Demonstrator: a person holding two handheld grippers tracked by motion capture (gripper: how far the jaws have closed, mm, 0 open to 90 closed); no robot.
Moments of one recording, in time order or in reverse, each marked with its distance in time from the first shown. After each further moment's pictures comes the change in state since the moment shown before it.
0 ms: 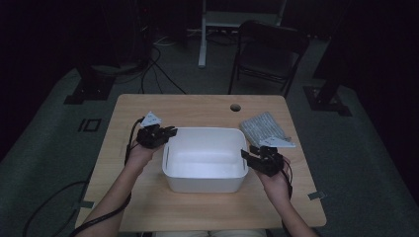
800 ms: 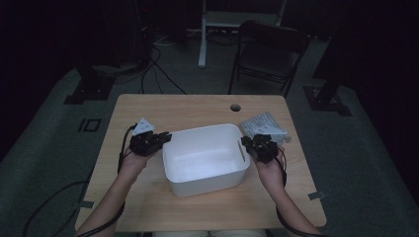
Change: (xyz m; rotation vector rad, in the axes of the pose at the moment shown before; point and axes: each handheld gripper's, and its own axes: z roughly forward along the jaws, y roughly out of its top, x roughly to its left) left arm -0.012 -0.016 -0.028 -0.009 0.025 0.000; right arm -0.005 0.029 0.025 0.014 -0.053 -0.049
